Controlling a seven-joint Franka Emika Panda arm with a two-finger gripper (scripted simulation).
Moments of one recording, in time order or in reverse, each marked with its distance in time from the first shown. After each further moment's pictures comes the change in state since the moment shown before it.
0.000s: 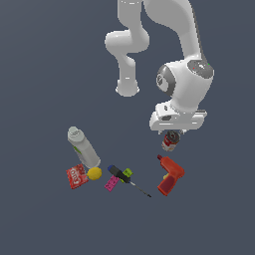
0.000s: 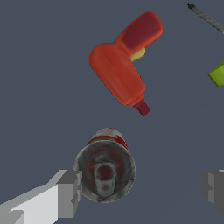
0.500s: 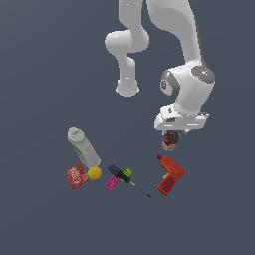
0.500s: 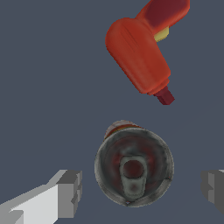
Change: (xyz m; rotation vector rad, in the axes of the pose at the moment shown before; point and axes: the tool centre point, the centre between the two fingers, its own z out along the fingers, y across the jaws) arm -0.016 -0.027 0.025 0.004 -0.004 -0.010
